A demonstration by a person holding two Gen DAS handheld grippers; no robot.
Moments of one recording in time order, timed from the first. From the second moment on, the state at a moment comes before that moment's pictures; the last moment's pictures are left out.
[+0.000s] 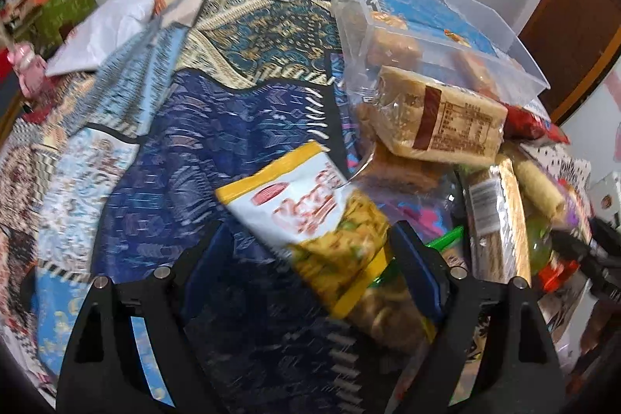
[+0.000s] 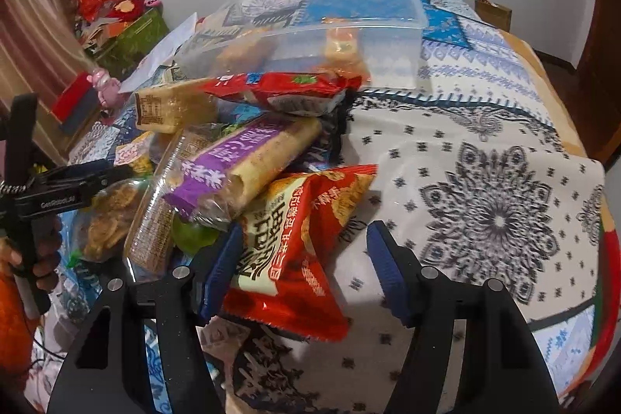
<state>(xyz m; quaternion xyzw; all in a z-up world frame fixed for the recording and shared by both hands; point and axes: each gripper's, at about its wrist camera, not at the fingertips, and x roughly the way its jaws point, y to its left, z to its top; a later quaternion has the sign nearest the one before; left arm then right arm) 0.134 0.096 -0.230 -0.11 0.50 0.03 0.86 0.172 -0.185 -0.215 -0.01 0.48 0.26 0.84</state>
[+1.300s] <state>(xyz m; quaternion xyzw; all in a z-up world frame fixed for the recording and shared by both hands) 0.148 0.081 -0.121 -0.09 0.36 0.03 0.93 0.193 -0.219 -0.129 0.02 0.35 0.22 0.91</state>
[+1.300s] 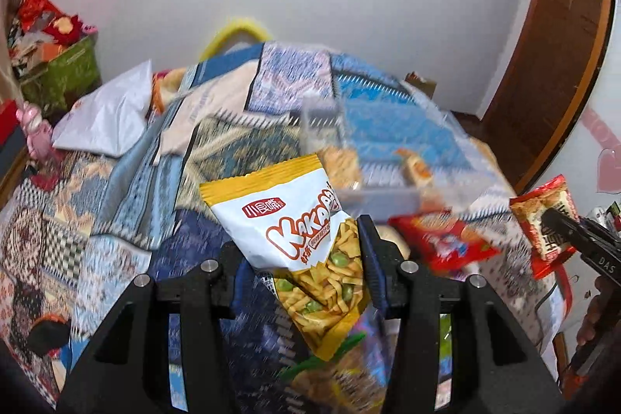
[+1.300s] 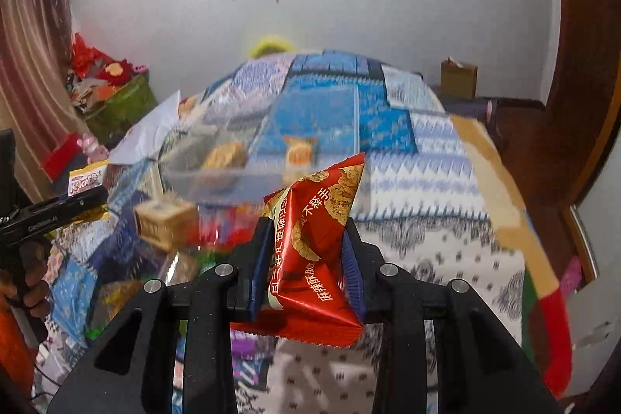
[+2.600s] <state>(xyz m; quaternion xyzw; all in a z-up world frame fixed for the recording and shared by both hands) 0.336 0.016 -0.165 -0.03 0.46 -0.03 0.89 0.328 -0.155 -0.167 -0.02 0.40 0.25 0.88</state>
